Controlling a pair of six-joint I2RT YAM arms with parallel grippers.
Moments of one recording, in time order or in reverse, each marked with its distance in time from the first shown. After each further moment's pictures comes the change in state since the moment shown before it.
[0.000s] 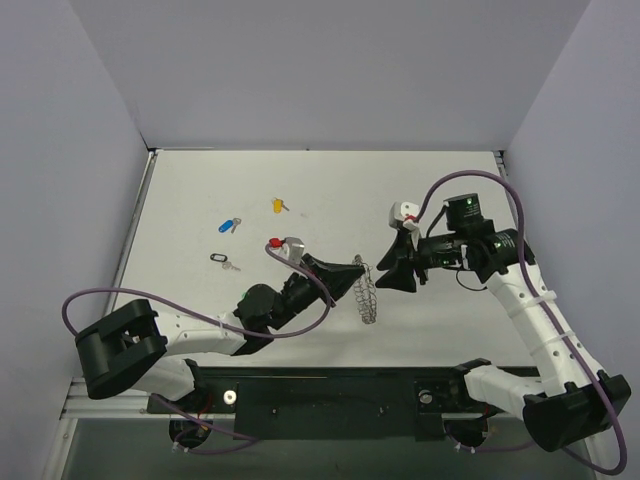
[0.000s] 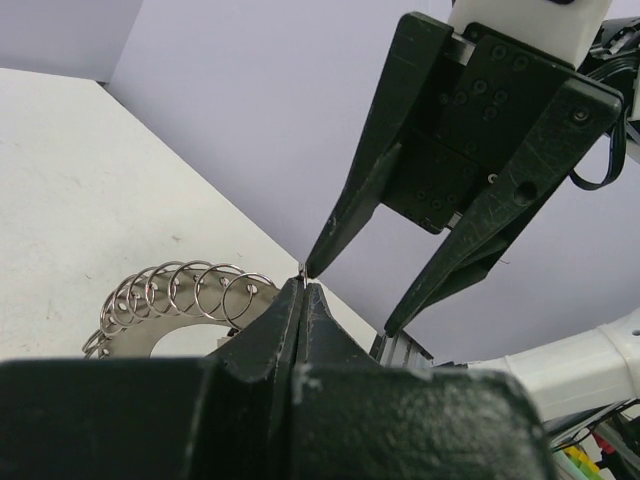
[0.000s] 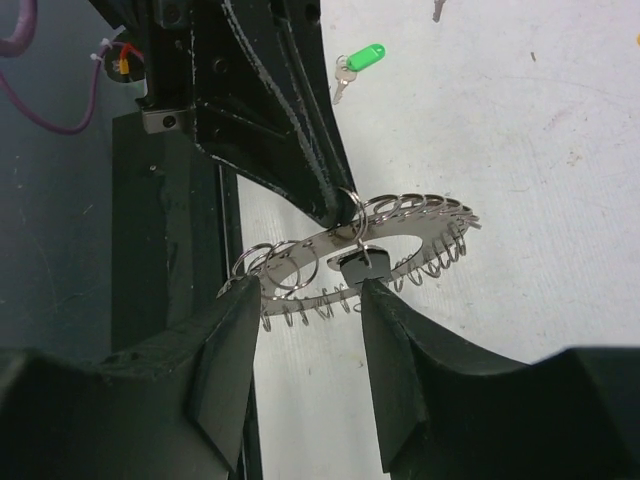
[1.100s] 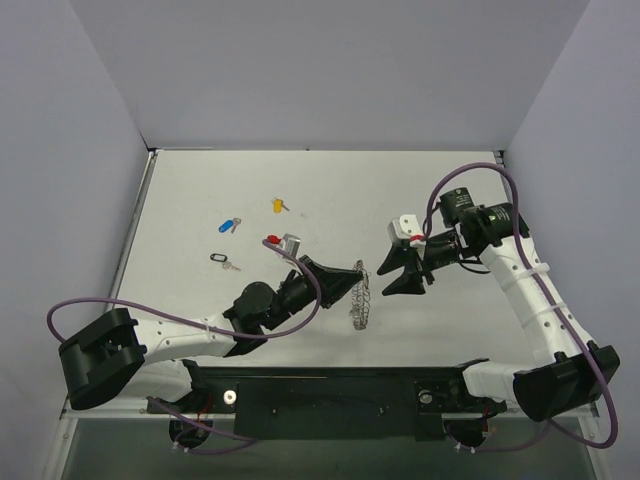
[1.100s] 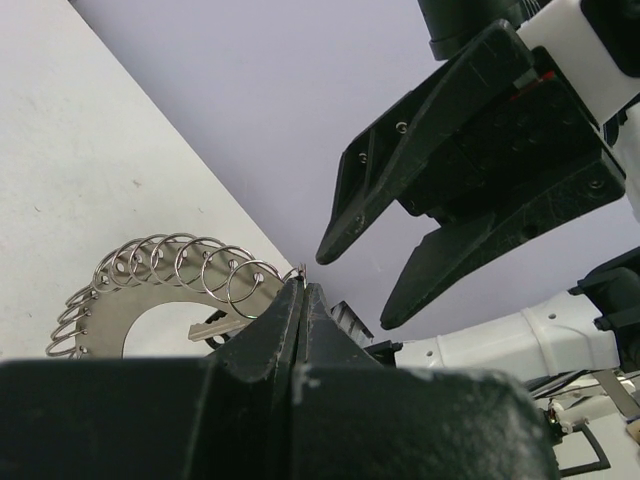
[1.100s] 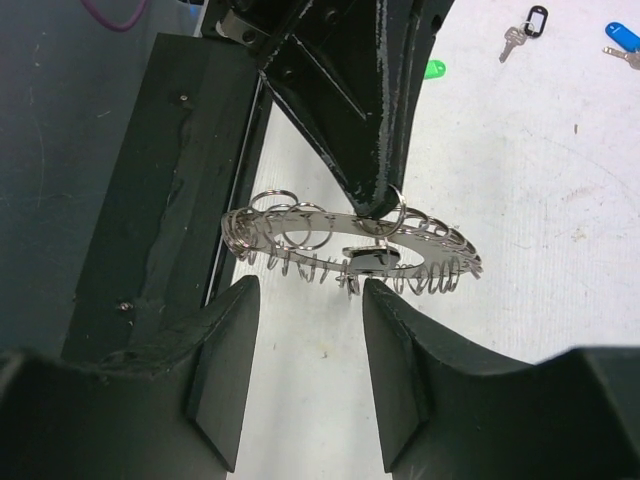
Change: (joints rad) left arm 0.000 -0.105 0.000 -0.188 0.004 -0.205; right arm -0.015 0.142 0.174 -0.473 -0.116 -0.682
